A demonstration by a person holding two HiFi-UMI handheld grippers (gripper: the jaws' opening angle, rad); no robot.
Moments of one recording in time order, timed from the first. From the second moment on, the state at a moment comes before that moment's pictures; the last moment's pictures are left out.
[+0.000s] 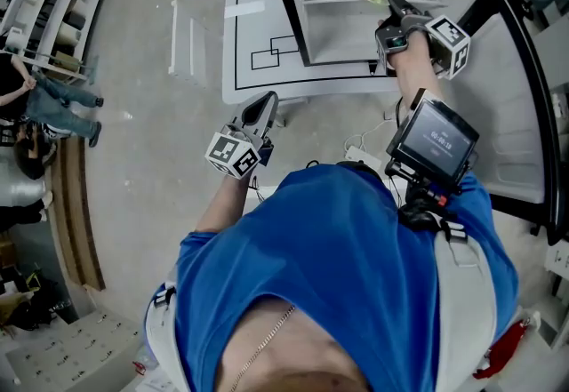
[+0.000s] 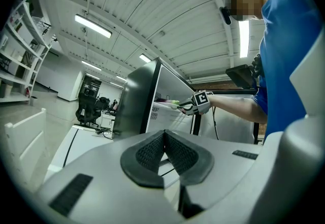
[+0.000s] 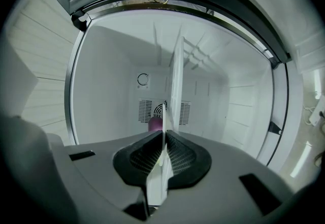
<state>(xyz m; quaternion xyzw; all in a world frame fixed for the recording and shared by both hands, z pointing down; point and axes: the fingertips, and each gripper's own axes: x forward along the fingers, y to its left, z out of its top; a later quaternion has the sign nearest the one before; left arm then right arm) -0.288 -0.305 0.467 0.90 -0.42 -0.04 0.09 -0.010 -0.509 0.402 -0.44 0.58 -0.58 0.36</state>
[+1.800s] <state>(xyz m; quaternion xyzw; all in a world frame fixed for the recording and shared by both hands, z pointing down) -0.275 -0.318 0.455 0.92 -0.39 -0.03 0.08 0.022 -0.497 0.364 -0.55 0.72 -0.35 0.24</state>
